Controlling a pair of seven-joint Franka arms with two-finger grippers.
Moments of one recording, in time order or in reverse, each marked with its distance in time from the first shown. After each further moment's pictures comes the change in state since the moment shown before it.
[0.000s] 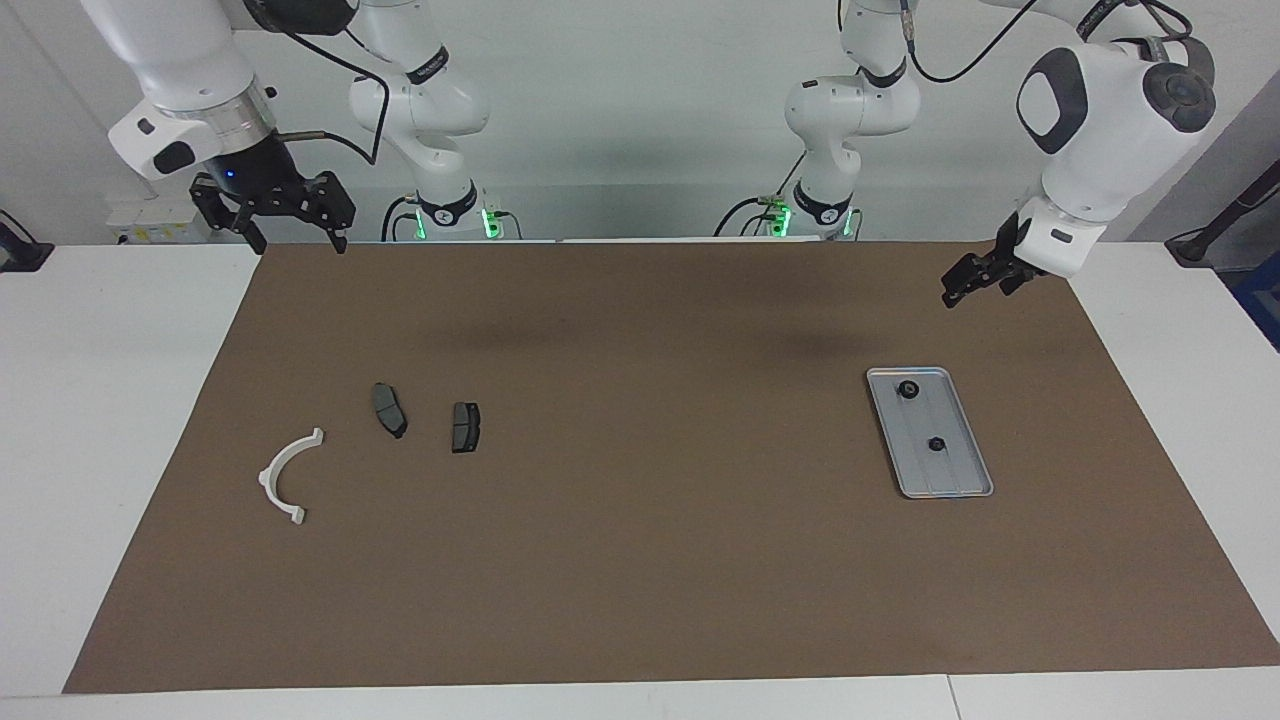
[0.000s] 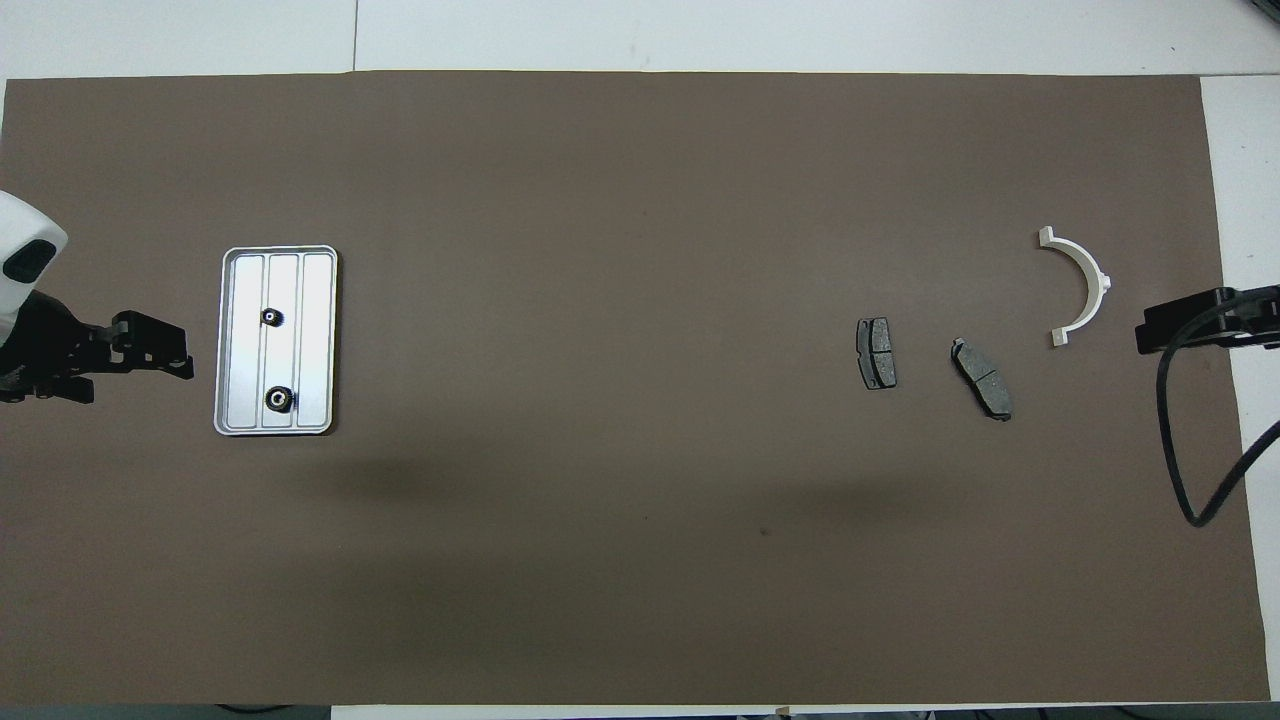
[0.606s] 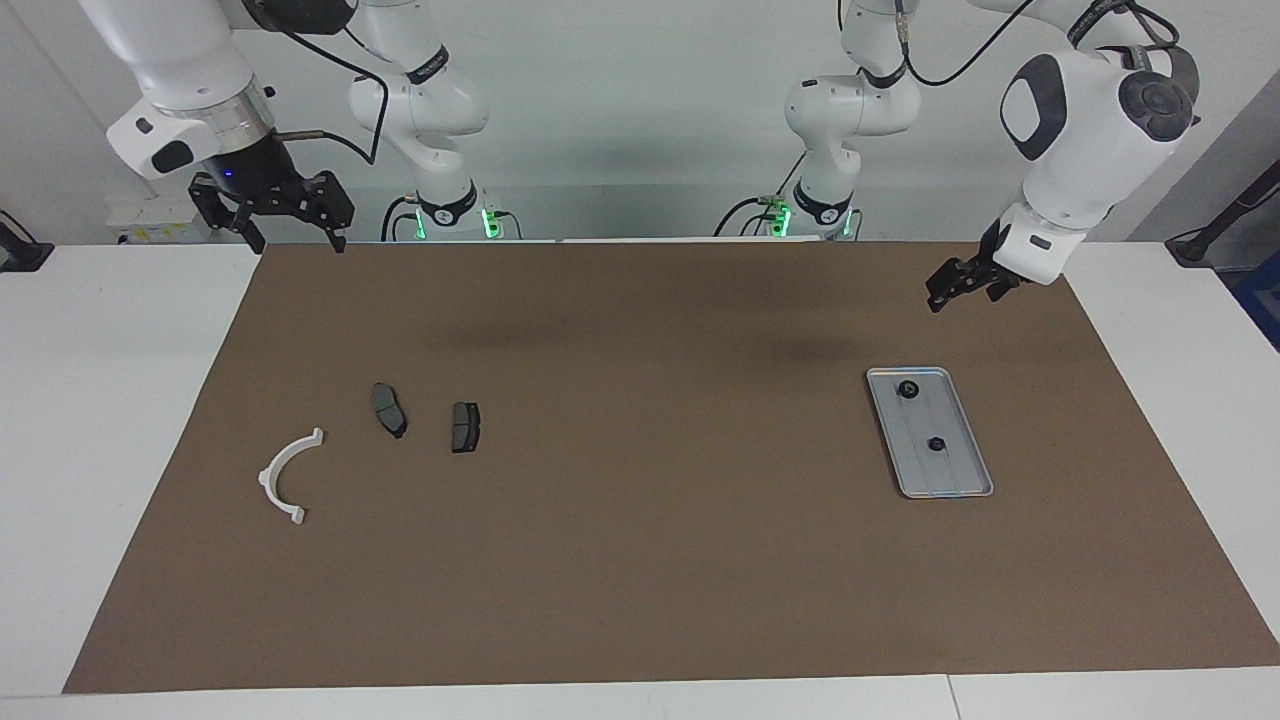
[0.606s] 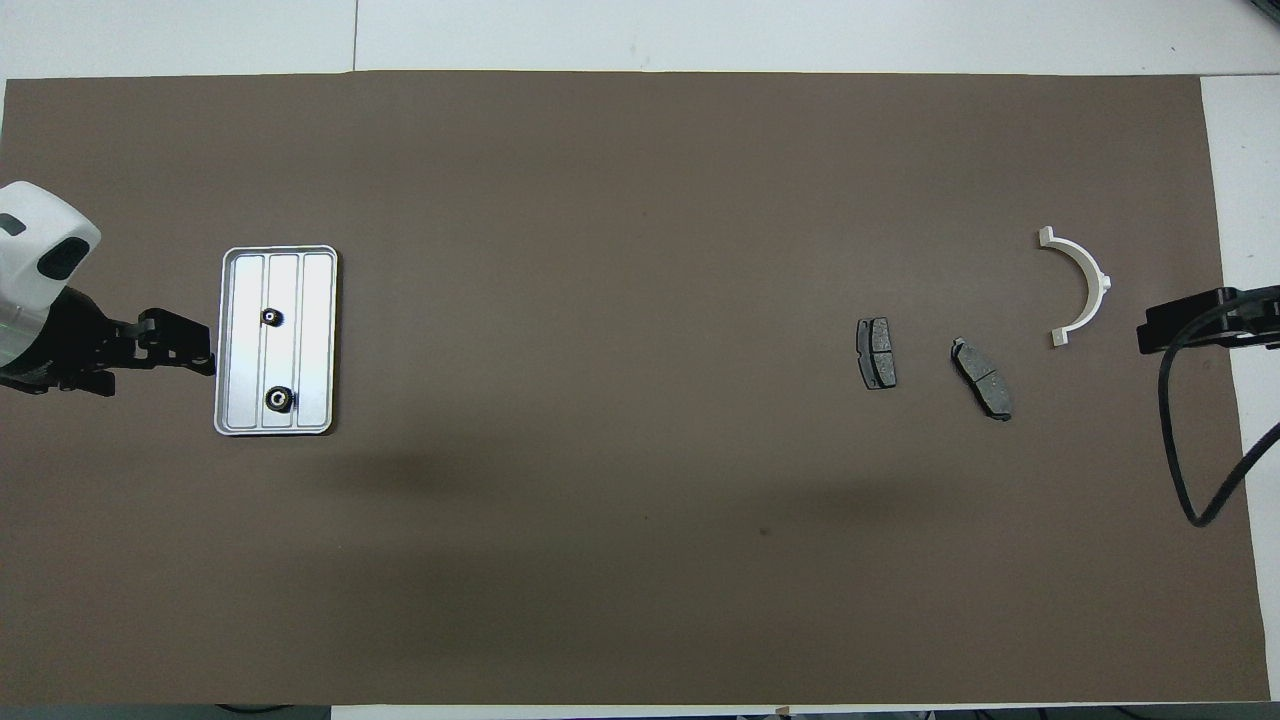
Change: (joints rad) left arm -0.018 0.002 -0.012 0.005 0.000 0.007 0.000; right arm -0.001 -0.001 0.000 0.000 0.000 0.000 0.000
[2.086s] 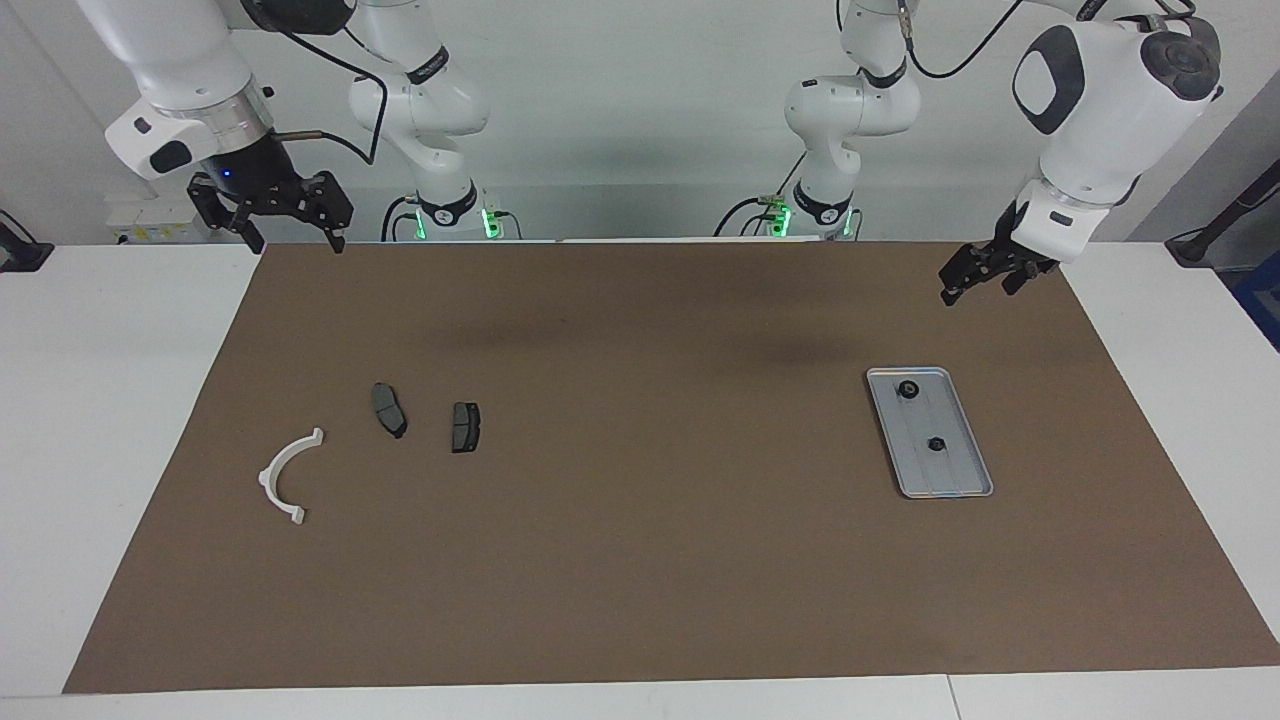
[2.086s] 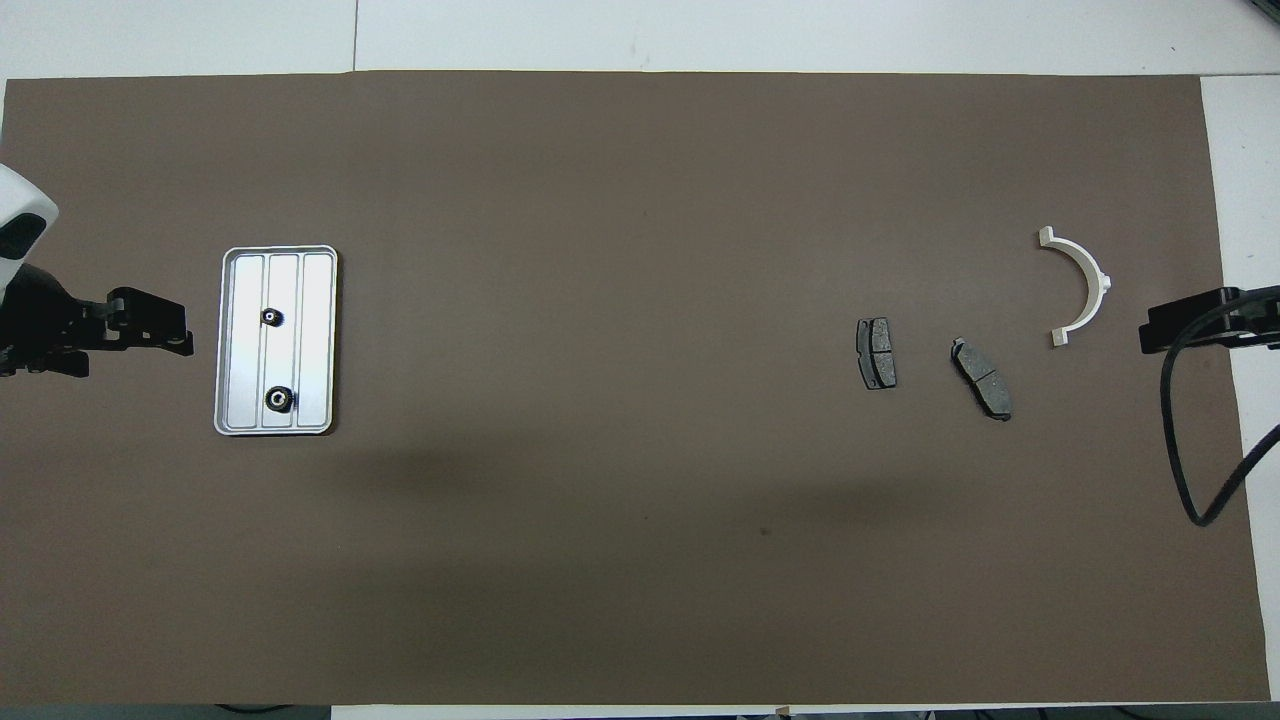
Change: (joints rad) left arm -0.001 -0.002 -0.002 0.072 0.000 -0.026 0.001; right arm -0.003 0.000 0.000 0.000 0.000 0.000 0.000
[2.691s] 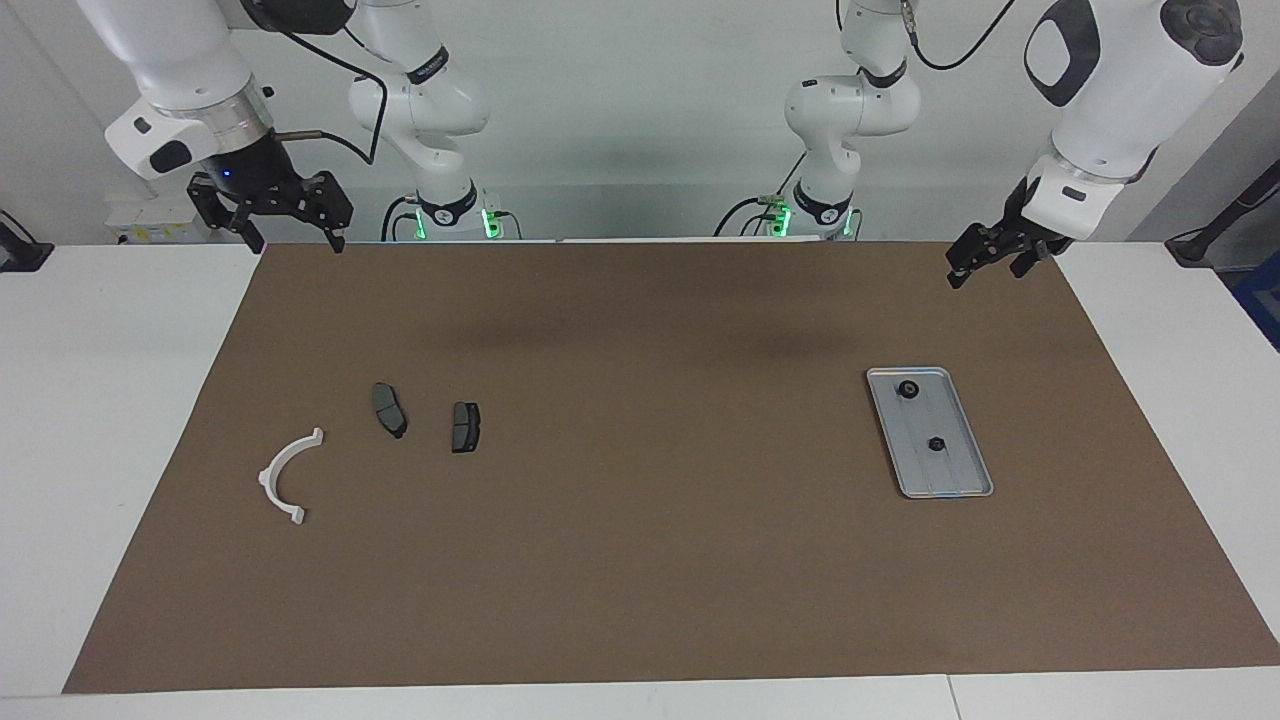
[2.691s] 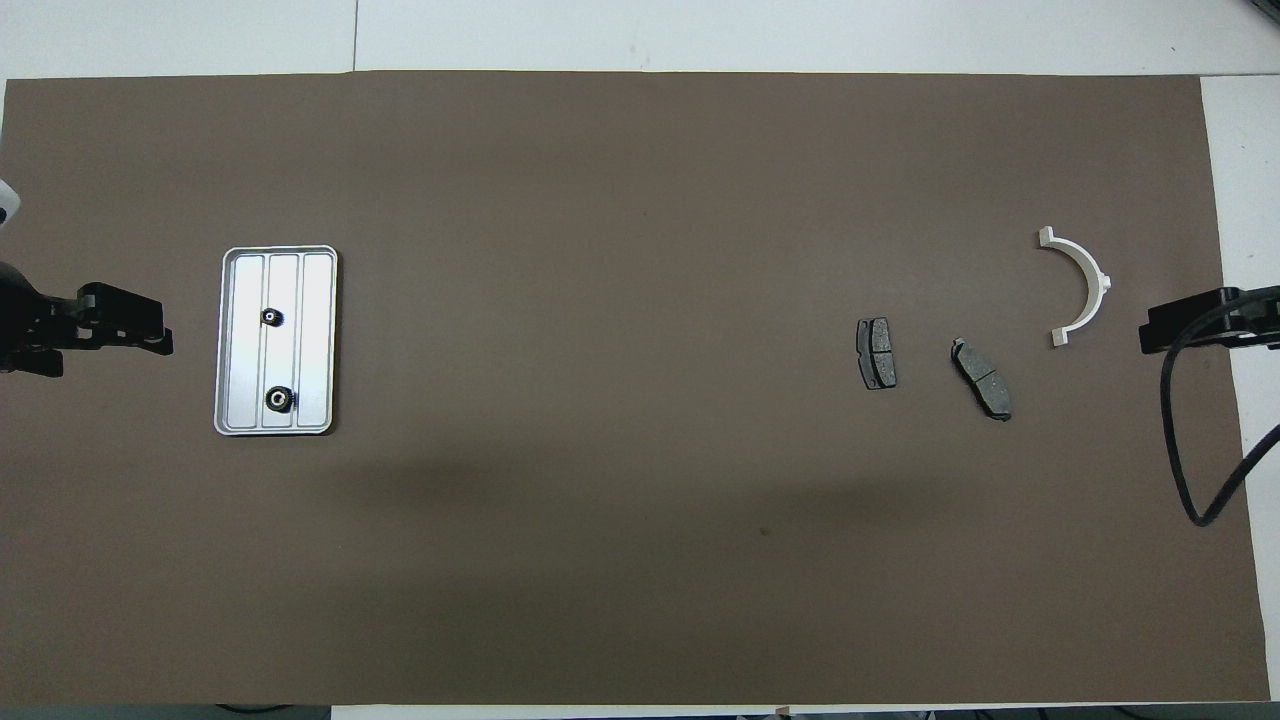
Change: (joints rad) left arm 0.000 -0.005 -0.003 0.065 0.000 -0.060 0.000; right arm 0.000 0.000 0.000 0.000 0.000 0.000 0.000
